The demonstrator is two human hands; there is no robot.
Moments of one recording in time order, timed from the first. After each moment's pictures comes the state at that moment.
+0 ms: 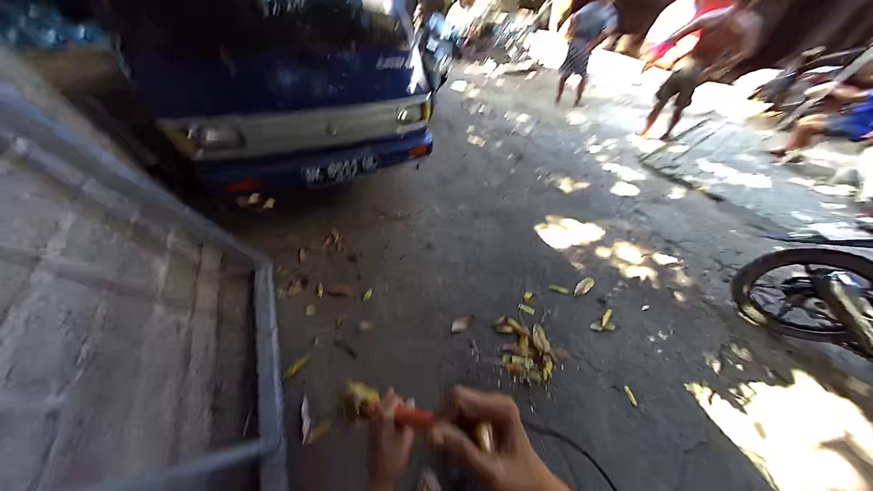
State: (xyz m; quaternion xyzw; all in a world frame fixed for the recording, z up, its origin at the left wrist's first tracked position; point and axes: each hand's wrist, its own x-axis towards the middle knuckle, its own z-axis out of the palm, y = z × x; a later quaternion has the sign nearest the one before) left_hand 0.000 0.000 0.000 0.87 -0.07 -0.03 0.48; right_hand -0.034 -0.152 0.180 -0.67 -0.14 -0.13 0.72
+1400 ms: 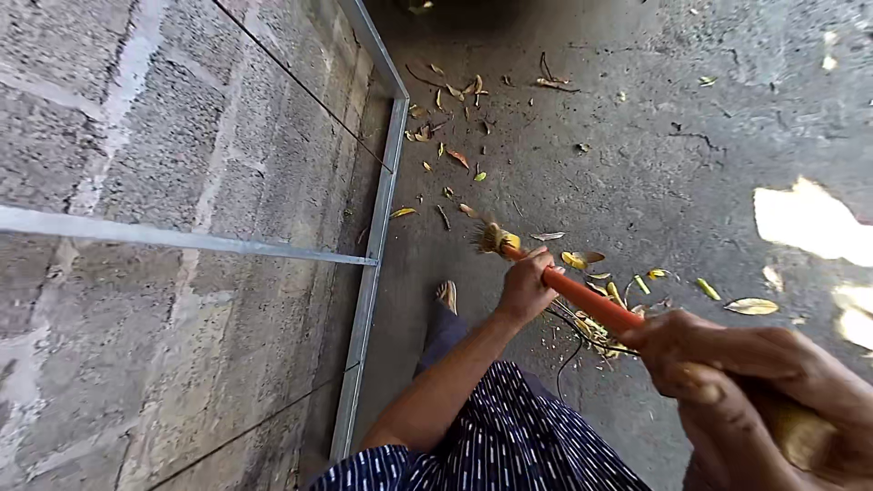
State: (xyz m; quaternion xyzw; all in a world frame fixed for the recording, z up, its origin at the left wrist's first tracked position) left_hand 0.175 -0.060 0.024 0.81 -0.06 -0.11 0.57; right_hand 0.128 -0.183 0.204 -0.76 -0.22 -0.09 0.61
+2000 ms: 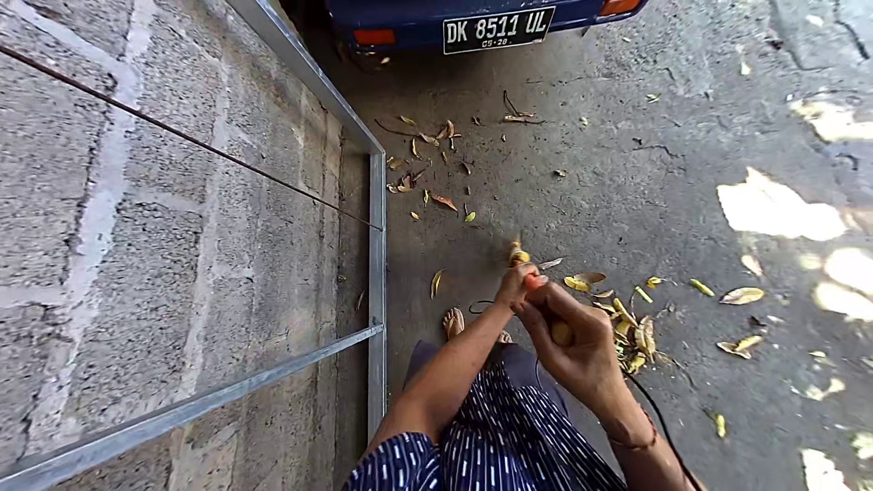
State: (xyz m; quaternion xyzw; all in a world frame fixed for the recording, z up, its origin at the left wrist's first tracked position) left_hand 0.350 0.013 -0.088 0.75 -0.17 -0.16 0.61; right_hand 0.291 -0.034 0.128 -0.83 -0.12 -0.11 0.54
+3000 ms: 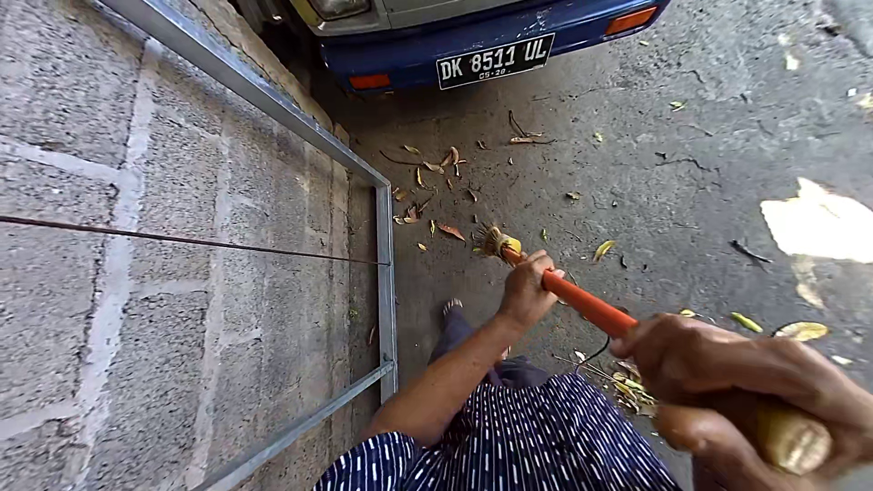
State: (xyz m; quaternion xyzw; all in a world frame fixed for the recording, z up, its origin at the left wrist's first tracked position) left_hand 0.522 -0.024 0.035 0.81 -0.14 -0.16 0.54; right_hand 0.453 -0.147 0.196 -0.72 -0.21 -0.16 0.64
